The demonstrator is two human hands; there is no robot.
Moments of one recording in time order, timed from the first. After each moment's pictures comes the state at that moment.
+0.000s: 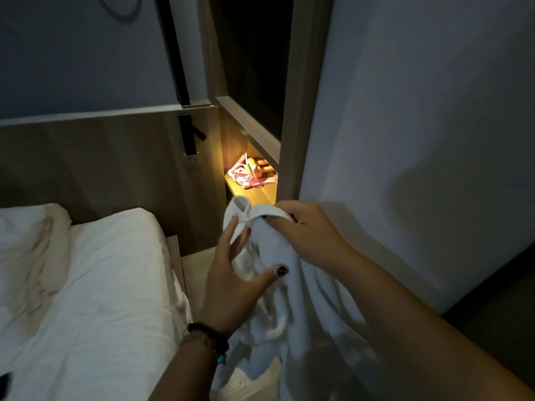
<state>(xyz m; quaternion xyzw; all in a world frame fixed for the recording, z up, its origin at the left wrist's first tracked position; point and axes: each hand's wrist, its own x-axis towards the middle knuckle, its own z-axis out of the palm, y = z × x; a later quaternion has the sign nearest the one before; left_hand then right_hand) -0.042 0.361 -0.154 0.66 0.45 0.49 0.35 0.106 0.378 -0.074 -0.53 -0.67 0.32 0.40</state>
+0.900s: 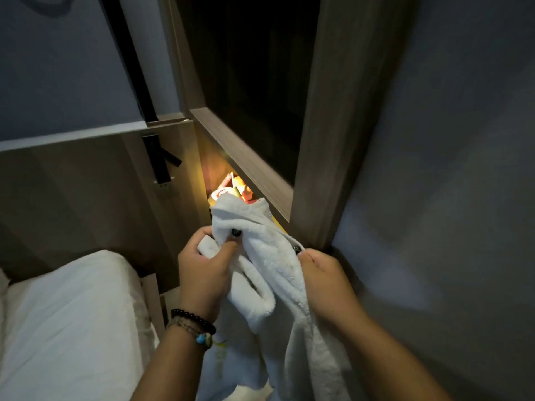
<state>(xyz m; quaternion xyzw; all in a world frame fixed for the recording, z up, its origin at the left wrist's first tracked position) -0.024 0.615 -0.147 0.50 0.45 0.58 0.45 0.136 0.555 -0.137 -0.68 -0.46 0.34 0.45</state>
